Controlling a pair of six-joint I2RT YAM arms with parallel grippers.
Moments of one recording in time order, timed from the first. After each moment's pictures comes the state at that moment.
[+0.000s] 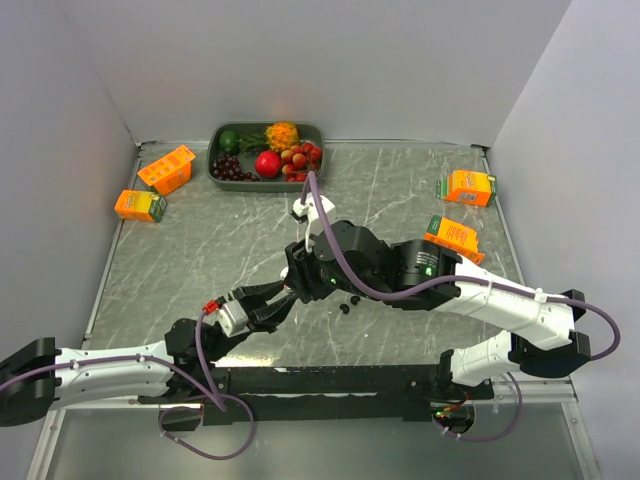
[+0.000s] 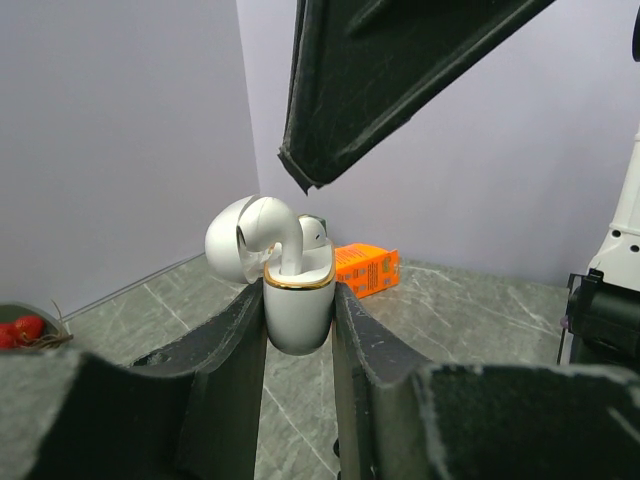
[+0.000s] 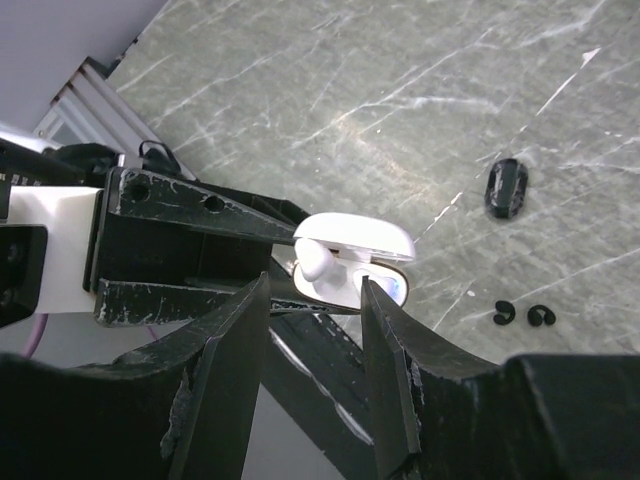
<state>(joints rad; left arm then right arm) -1.25 0.73 0.13 1.12 -0.21 0.19 1.31 1.35 1.66 -0.91 0.33 0.50</state>
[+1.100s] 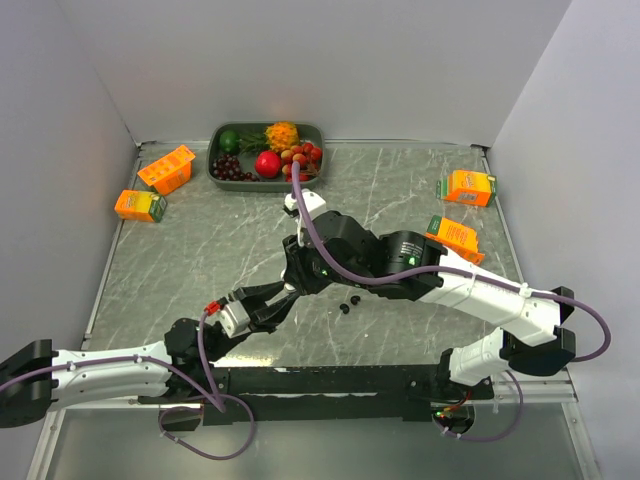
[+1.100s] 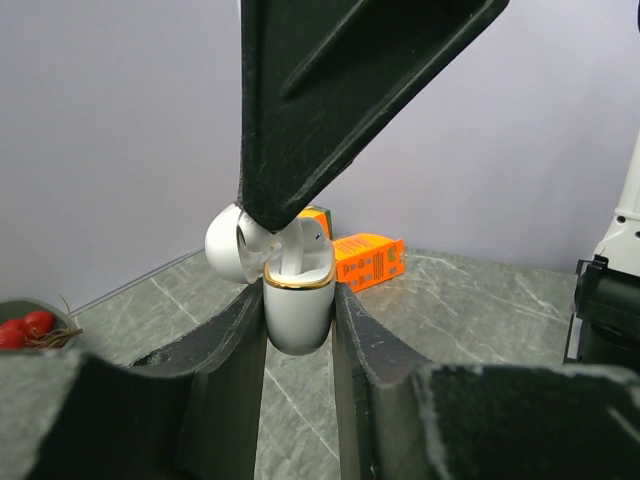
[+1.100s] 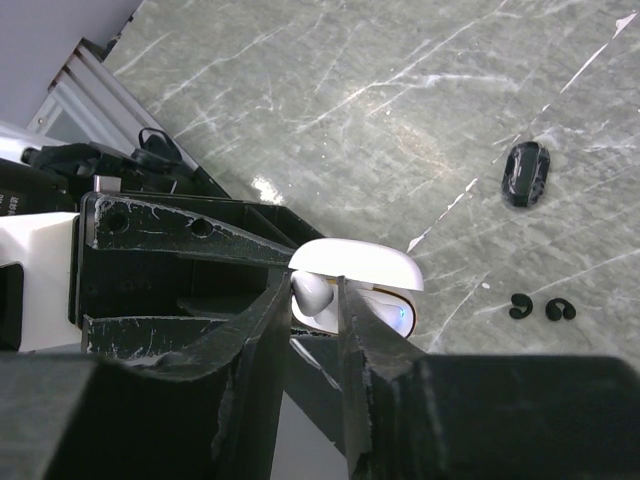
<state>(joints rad) -1.25 0.70 0.13 1.06 -0.21 0.21 1.25 1.41 1.69 -0.92 0.24 0.52</state>
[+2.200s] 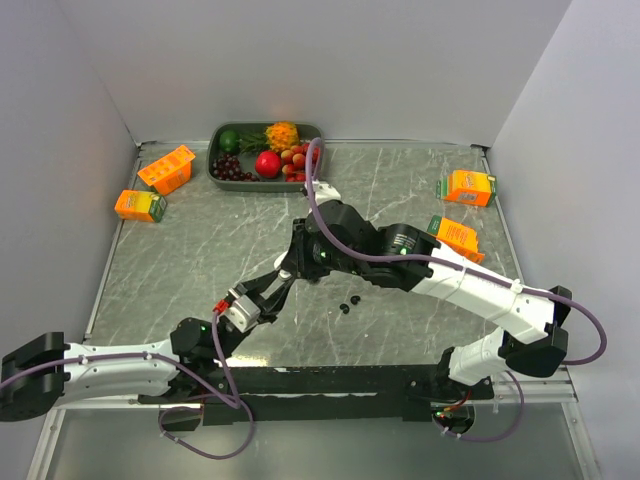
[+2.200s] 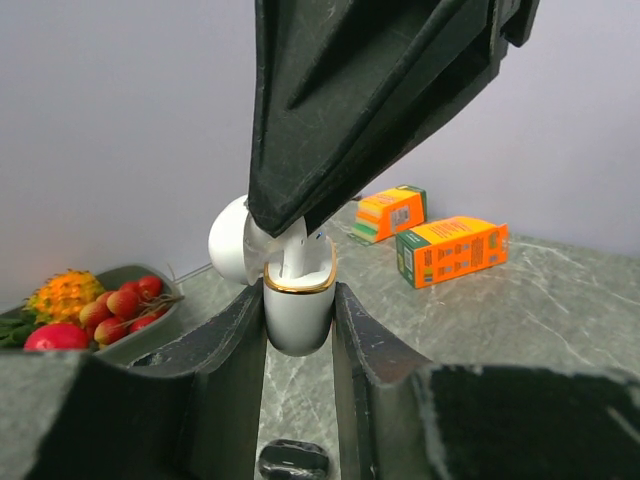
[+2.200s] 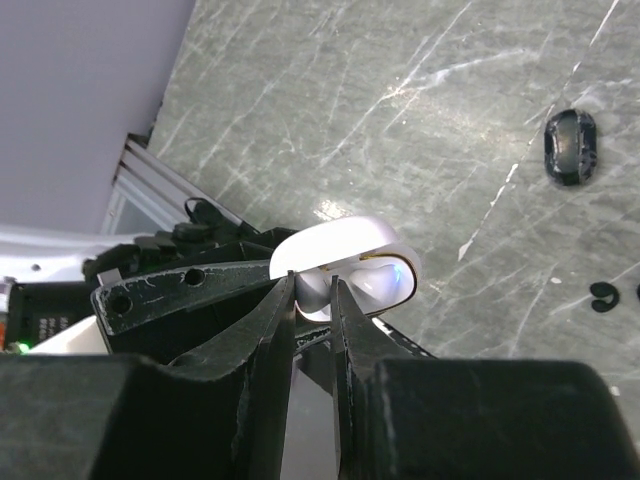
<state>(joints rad) -1.25 0.80 0.13 1.16 -0.40 0.35 1.16 1.41 1.61 -0.83 0.20 0.77</state>
